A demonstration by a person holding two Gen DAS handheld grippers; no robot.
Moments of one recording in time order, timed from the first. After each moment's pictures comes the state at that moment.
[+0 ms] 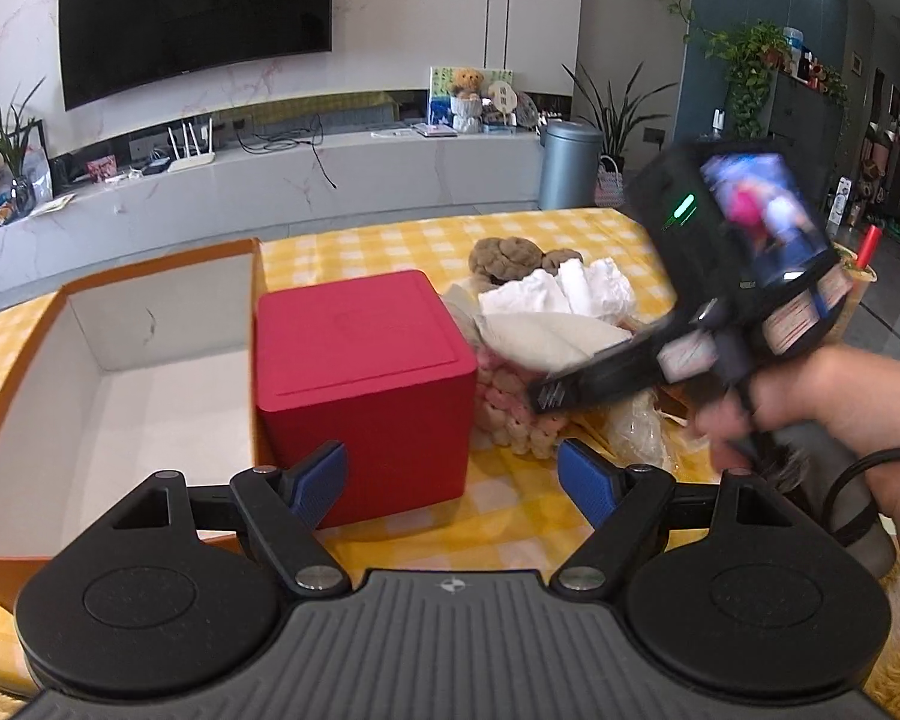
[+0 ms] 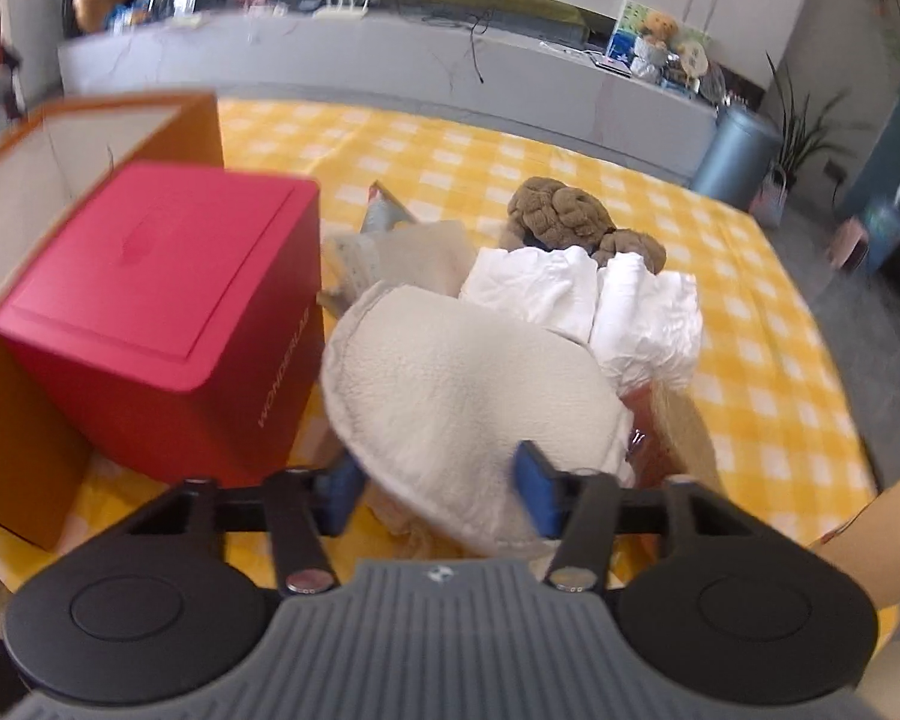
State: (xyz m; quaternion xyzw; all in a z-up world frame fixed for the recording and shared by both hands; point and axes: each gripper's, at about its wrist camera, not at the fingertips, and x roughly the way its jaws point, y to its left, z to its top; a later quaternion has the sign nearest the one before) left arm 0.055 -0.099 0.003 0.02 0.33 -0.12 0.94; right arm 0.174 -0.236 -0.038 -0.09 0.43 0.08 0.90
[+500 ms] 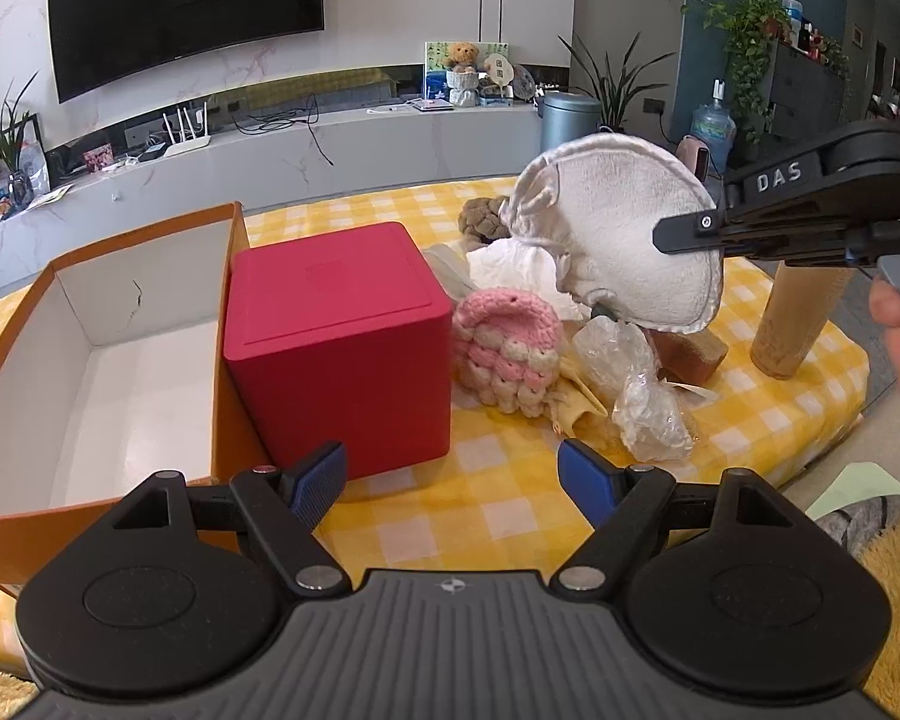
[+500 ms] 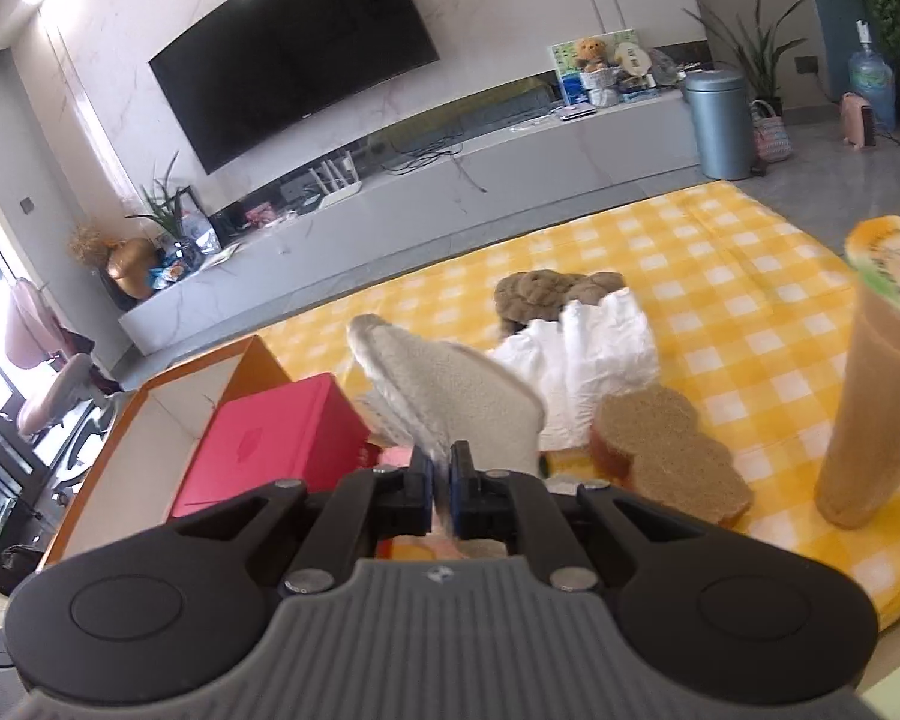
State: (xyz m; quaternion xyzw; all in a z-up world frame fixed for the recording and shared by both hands) left arm 0.049 -0.108 -0.012 0.04 0.35 -0.11 0.93; right arm 0.120 -0.331 0.012 0.16 0.33 0.11 0.92
